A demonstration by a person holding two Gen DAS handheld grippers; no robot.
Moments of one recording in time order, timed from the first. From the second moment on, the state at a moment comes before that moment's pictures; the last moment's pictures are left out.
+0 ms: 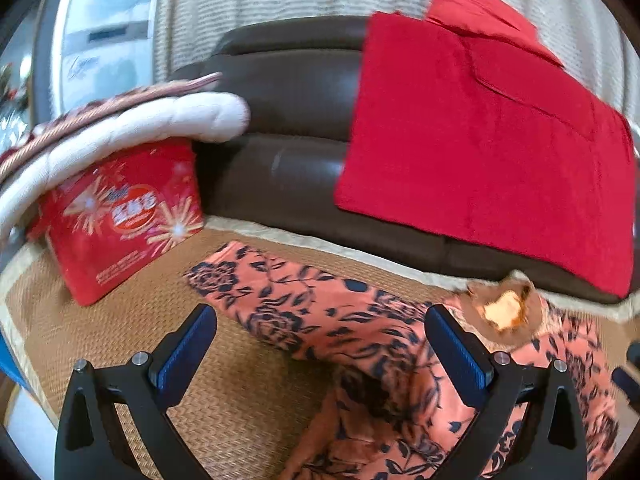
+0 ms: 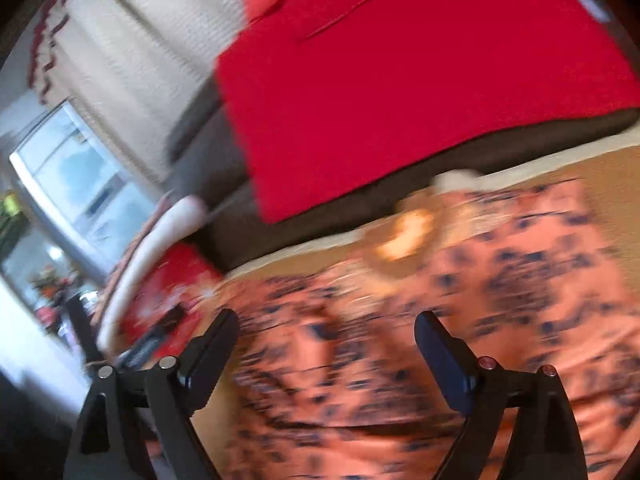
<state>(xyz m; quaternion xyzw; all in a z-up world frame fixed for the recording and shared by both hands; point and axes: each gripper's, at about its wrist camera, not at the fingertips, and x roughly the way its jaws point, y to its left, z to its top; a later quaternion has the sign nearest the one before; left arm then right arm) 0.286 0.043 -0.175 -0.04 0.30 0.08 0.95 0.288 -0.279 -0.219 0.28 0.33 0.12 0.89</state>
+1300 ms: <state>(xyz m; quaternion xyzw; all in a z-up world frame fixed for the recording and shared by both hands) 0.373 0.205 -0.274 -0.40 0.44 0.06 0.80 0.332 -0.130 -0.288 0.14 0.41 0.26 0.86</state>
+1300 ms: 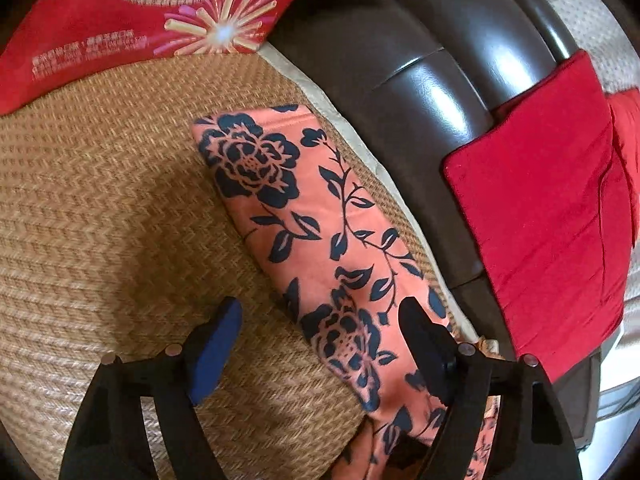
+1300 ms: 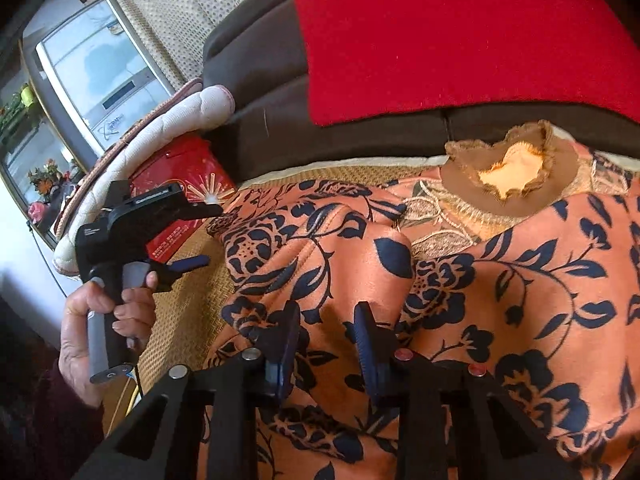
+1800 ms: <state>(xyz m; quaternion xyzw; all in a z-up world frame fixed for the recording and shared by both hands) 0.407 0.212 -0.285 -0.43 0.42 0.03 0.80 0.344 -0.118 -0.313 0.15 0.45 0.26 0.84</state>
